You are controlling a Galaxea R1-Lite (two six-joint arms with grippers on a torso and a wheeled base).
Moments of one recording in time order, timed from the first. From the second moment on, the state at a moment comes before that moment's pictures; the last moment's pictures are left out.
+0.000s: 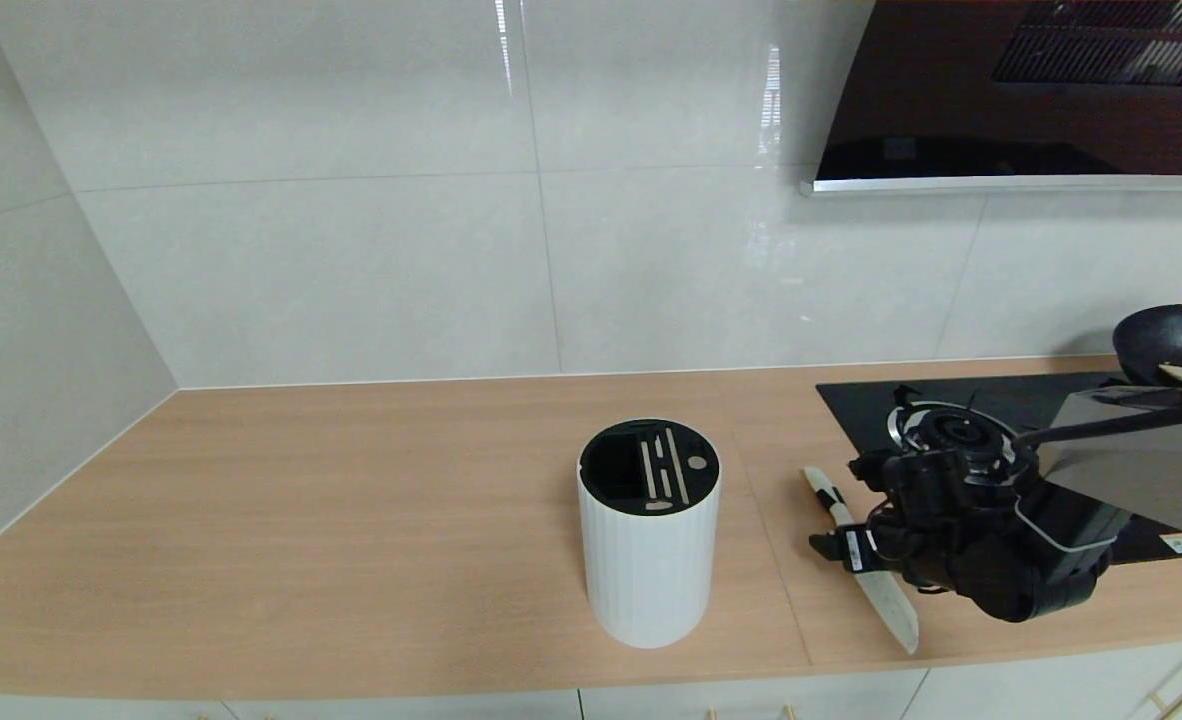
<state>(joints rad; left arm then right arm) 0.00 0.00 0.00 0.00 0.03 0.00 0.22 2.35 -0.85 -0.81 -0.07 0.04</state>
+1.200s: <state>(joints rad) 0.00 0.00 0.00 0.00 0.03 0.00 0.20 2.41 -0.88 -0.84 -0.07 0.05</state>
